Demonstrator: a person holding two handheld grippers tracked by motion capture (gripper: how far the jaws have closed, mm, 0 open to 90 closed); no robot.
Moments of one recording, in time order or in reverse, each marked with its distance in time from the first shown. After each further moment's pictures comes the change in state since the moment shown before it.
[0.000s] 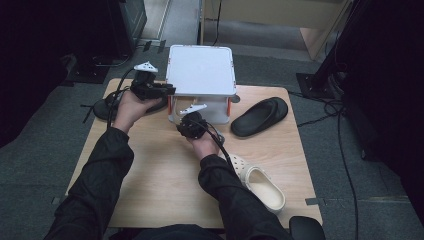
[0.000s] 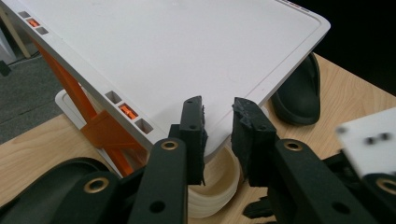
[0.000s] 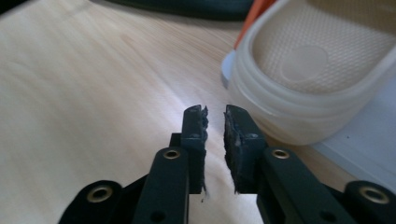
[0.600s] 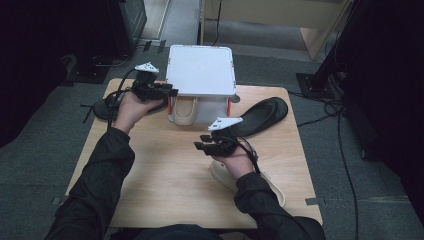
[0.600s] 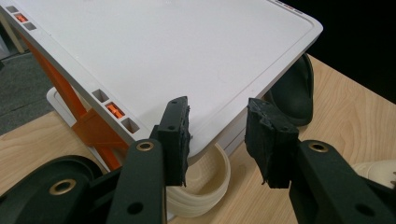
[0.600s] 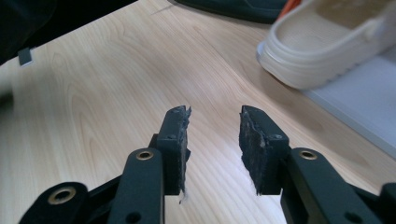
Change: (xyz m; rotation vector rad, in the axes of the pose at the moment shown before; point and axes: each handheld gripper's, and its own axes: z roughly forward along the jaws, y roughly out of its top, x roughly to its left) left arm -0.005 0.000 0.000 -0.002 -0.009 -0.025; right arm -0.002 -0.042 -0.122 -0.050 0.148 -0.107
